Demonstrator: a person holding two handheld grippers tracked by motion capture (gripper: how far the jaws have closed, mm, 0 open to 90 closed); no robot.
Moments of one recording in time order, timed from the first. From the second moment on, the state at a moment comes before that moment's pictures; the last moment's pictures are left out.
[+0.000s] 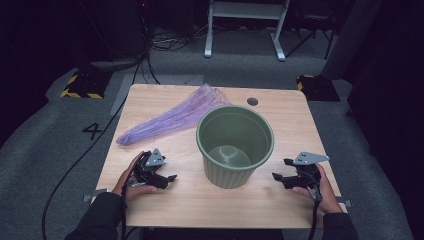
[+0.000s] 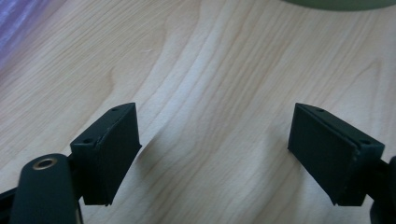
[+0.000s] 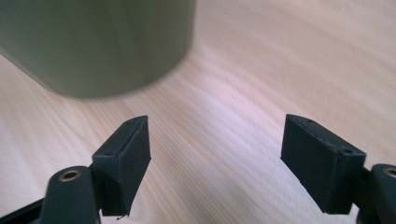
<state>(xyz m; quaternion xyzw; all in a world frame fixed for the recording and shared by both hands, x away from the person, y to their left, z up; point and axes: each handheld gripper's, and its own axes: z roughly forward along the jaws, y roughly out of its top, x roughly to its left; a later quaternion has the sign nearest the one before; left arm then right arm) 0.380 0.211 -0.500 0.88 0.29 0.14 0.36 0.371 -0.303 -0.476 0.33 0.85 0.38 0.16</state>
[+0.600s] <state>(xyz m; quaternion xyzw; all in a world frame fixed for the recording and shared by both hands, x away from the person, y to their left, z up) 0.417 0.242 -0.474 0.83 0.36 0.19 0.38 0.384 -0.322 -0.501 0.37 0.83 0.37 0.17</state>
